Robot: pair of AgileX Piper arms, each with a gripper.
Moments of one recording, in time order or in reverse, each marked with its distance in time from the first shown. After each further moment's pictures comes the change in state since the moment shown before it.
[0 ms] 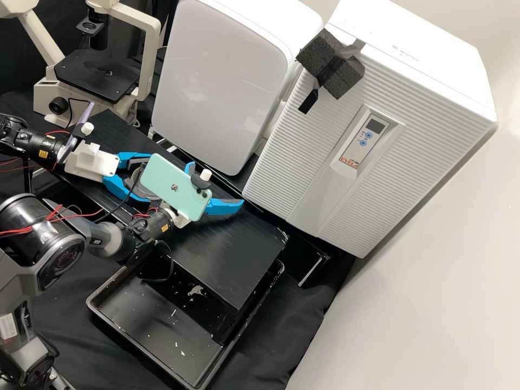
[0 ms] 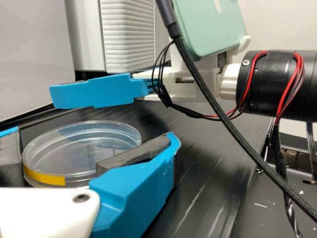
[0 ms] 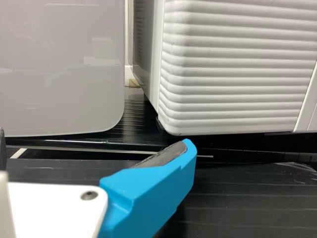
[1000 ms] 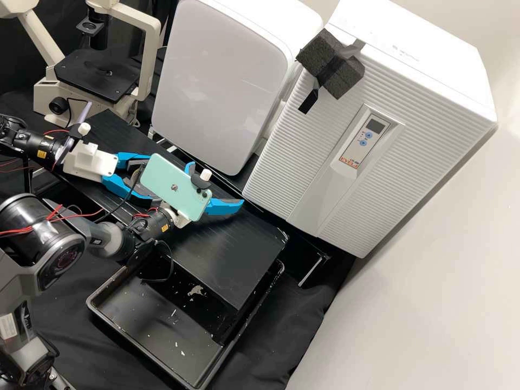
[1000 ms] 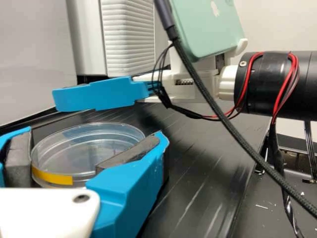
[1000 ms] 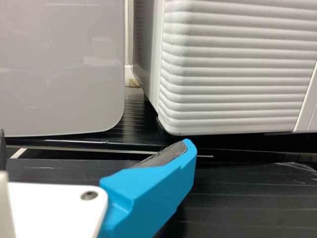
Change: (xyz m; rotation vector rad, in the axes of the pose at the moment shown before) left arm -0.007 -0.002 -0.003 -0.002 0.007 0.009; right arm 0.000 0.000 0.000 0.000 0.000 0.000
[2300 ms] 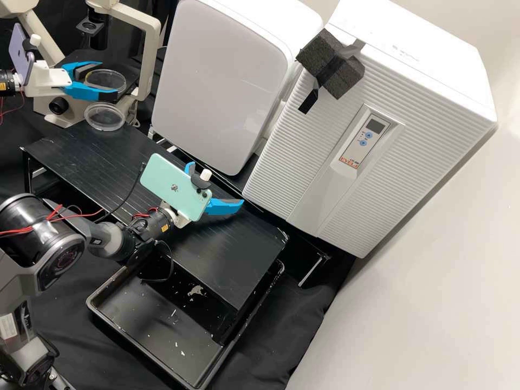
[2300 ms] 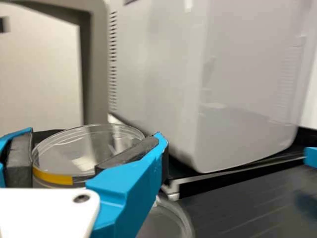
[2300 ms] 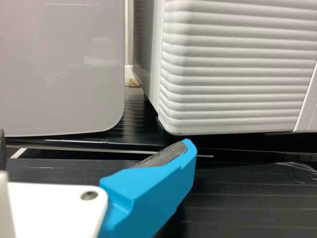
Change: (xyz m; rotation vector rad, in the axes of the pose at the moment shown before) left arm -0.137 0.059 -0.119 -0.095 0.514 0.249; right arm 0.000 0.000 0.000 0.000 0.000 0.000
